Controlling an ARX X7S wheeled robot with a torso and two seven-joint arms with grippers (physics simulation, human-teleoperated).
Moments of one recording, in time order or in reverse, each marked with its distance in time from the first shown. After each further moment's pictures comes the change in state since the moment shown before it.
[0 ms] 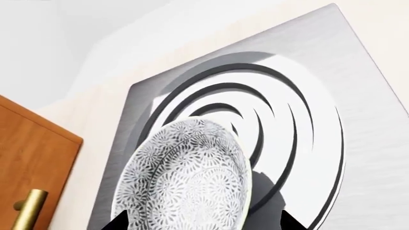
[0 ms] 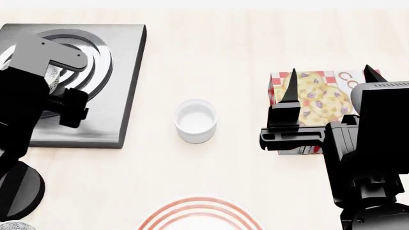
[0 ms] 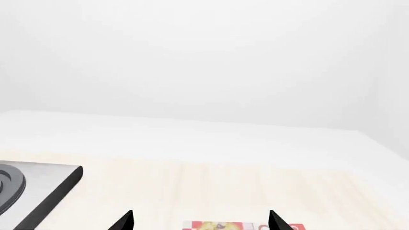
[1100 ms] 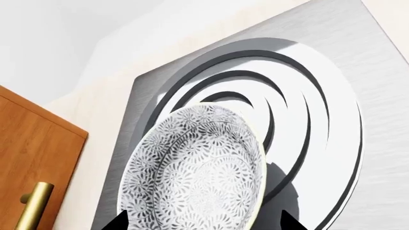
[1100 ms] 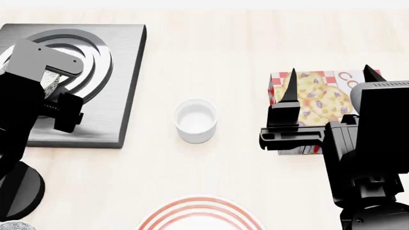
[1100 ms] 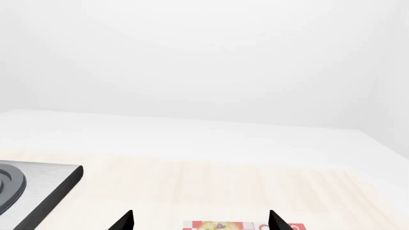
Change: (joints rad) left arm 0.014 -0.020 0.014 -0.009 0.000 0.014 -0.002; right arm 0.002 0.009 -0.007 0.005 0.017 -0.005 0.014
